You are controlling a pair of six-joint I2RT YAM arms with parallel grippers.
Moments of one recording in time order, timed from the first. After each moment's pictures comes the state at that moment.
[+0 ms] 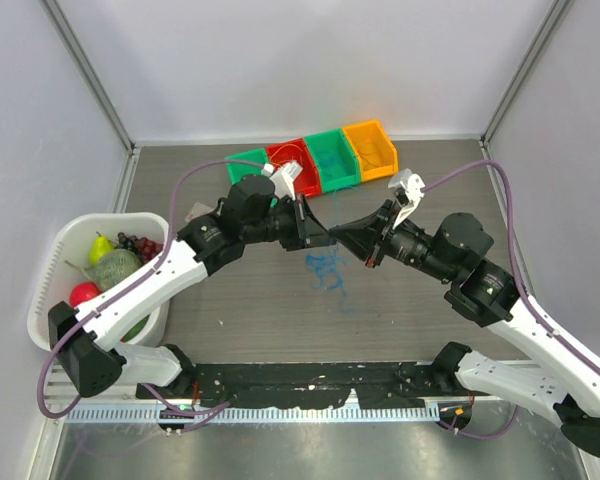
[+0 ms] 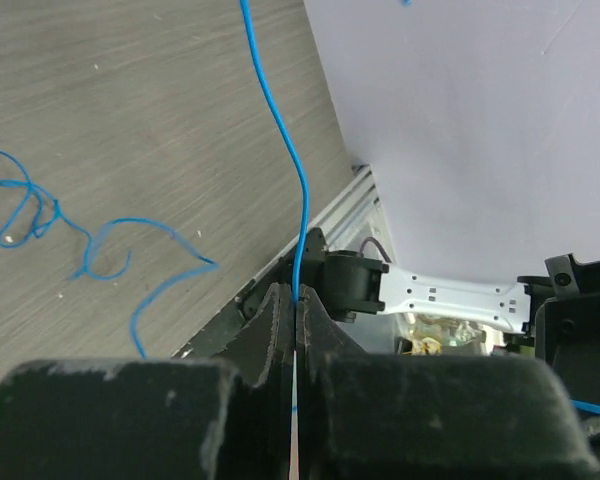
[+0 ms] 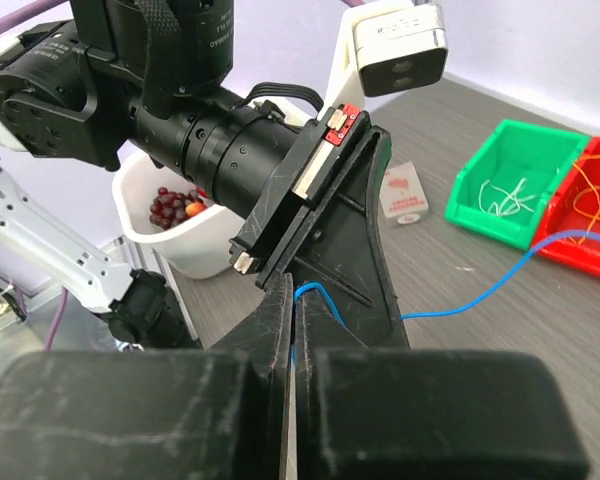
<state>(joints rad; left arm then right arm) -0.80 1.31 1.30 -0.43 0.29 -0.87 0.80 0.82 1.01 -0.11 -0.26 0.29</state>
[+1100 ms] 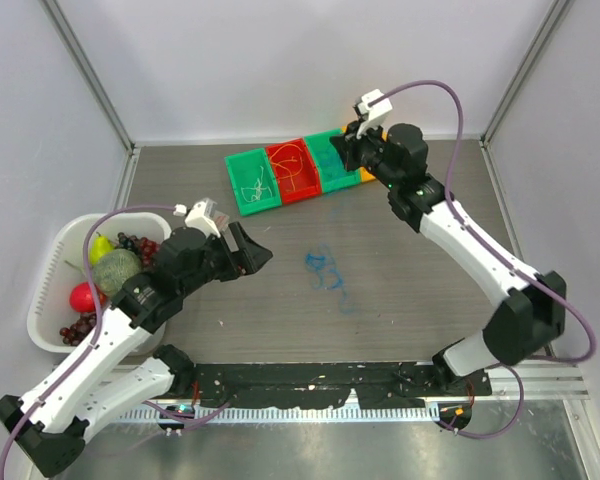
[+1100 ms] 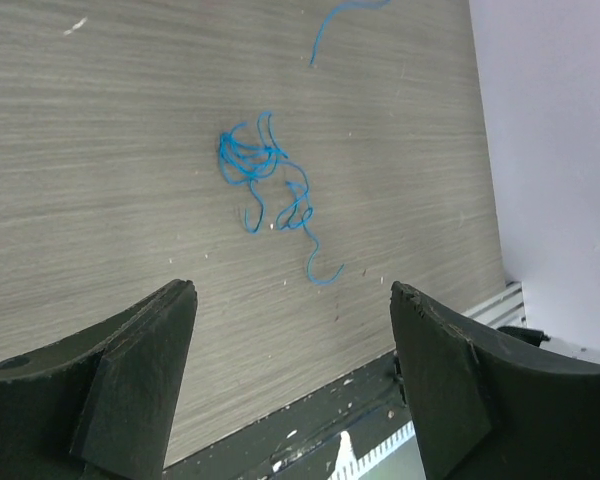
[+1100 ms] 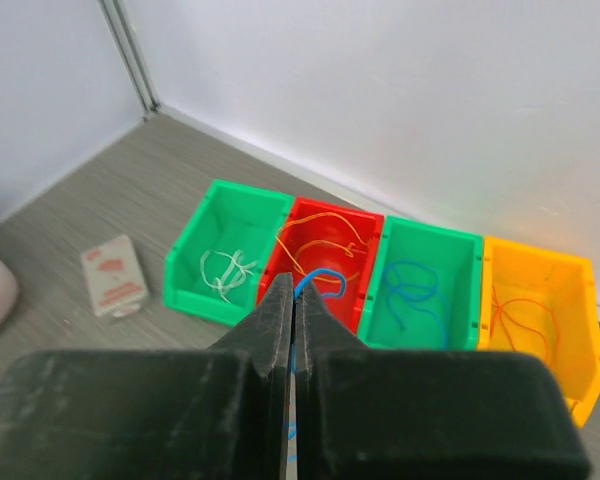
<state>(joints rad) -0.65 0.78 0.87 -0.53 -0.04 -0.79 0.50 1.42 1.32 0.10 -0.11 0.03</state>
